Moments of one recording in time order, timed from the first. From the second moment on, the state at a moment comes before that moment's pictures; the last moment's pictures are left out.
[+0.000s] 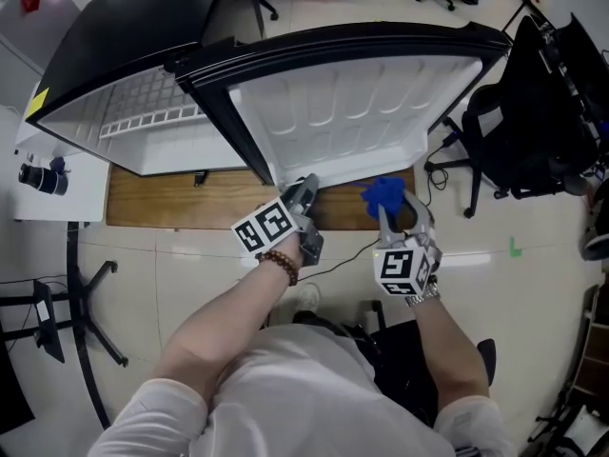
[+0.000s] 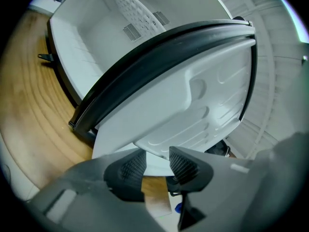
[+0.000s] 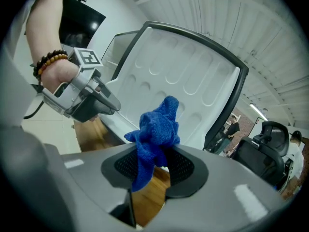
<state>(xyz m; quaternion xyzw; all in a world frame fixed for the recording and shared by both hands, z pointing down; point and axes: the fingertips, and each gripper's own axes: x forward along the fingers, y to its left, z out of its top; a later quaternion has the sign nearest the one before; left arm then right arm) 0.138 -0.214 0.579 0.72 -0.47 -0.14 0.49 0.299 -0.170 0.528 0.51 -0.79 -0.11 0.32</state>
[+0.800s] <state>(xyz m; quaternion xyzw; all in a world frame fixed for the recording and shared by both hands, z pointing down) 0.144 -0.172 0.539 0.79 -0.42 -0.13 0.42 0.246 -0.146 0.474 0.48 -0.83 -0.14 0.25</state>
